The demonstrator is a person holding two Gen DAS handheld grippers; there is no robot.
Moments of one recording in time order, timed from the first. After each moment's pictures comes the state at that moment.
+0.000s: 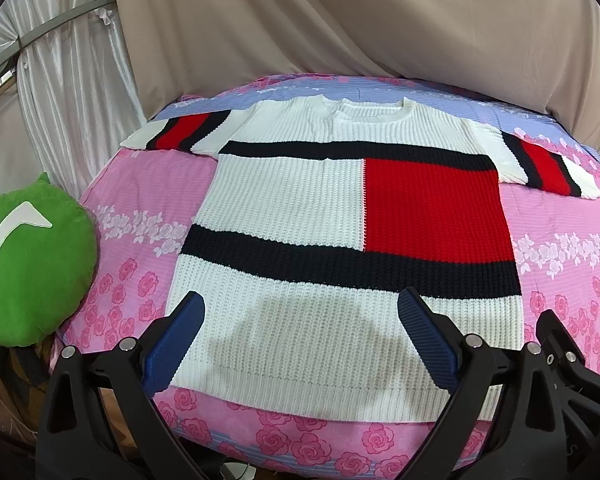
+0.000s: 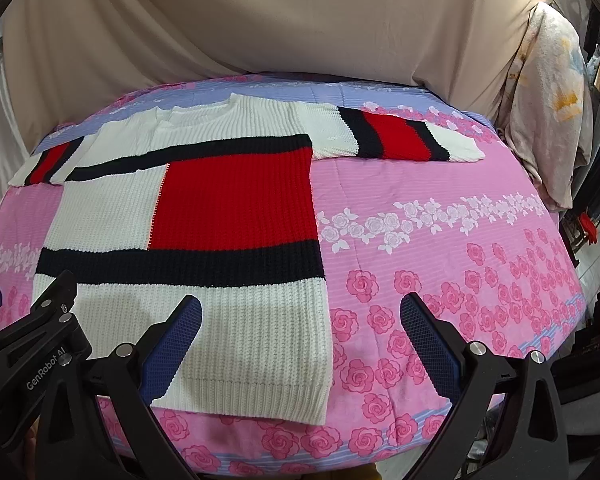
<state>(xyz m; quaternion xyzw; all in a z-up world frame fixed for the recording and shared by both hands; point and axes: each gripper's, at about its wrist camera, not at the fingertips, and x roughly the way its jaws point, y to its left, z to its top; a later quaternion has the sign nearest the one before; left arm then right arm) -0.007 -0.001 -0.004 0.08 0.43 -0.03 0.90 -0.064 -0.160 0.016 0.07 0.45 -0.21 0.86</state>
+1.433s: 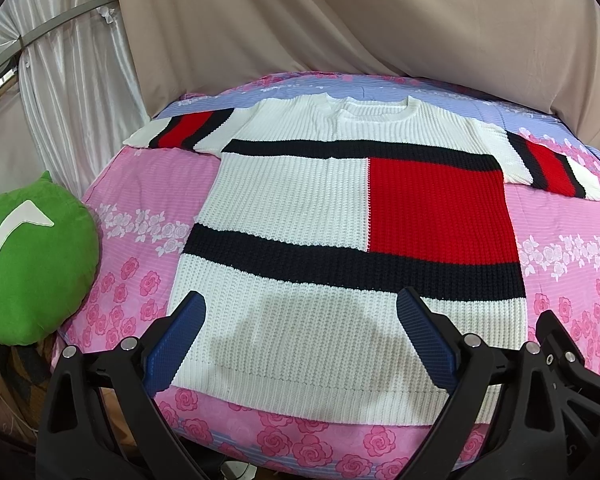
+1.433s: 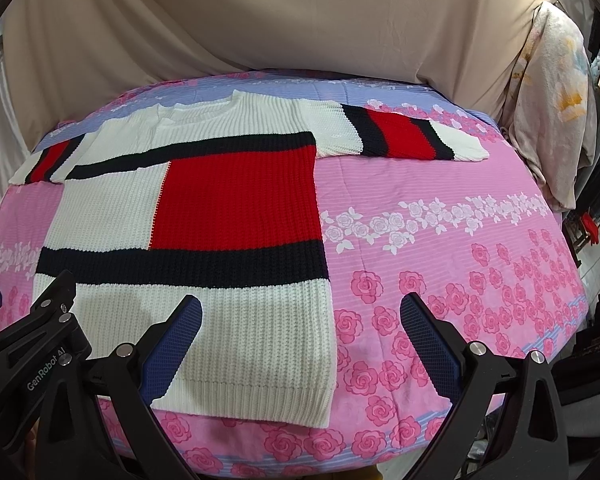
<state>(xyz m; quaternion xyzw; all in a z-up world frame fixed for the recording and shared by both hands) -0.005 0.003 -0.006 0.08 0.43 -0.02 0.90 -0.062 -0.159 0.014 0.08 0.46 -0.21 0.86</state>
